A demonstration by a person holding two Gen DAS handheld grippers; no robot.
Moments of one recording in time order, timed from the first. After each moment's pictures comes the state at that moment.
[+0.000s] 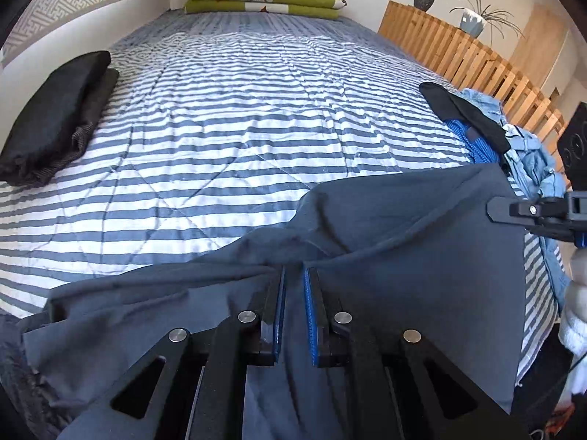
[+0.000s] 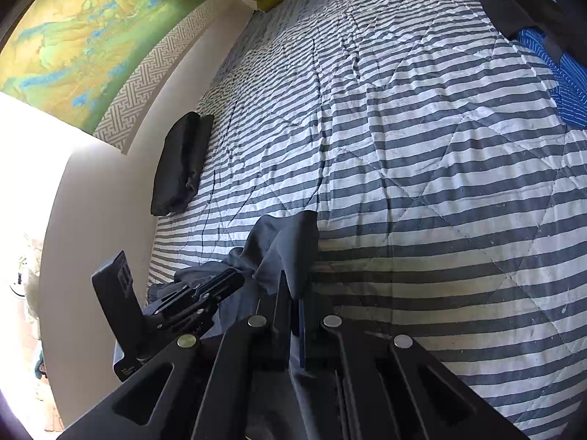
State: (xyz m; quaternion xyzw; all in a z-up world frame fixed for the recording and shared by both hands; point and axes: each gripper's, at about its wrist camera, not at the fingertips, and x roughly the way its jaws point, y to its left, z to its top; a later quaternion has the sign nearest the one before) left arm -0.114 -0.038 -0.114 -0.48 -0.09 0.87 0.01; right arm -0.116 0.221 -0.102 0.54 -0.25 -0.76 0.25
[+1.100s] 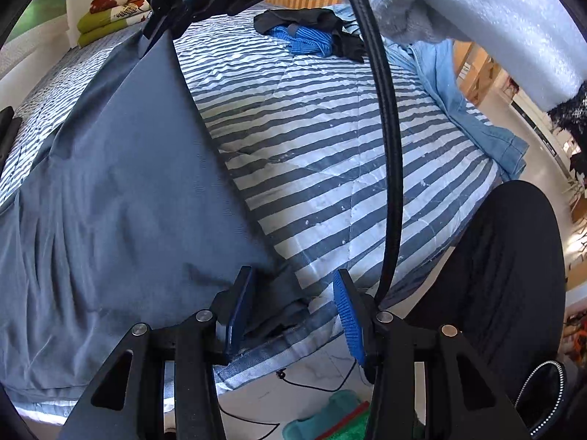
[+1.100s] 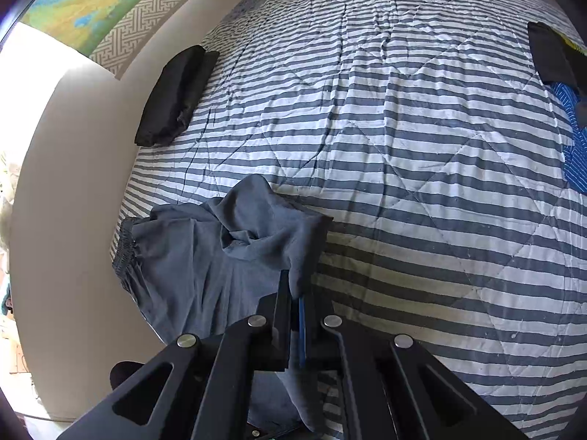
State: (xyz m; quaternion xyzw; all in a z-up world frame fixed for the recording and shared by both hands) left arm -0.006 0.213 -0.160 -0.50 0.02 0.85 0.14; right arm -0.123 0.212 -0.090 0.61 -0.10 -0.73 0.28
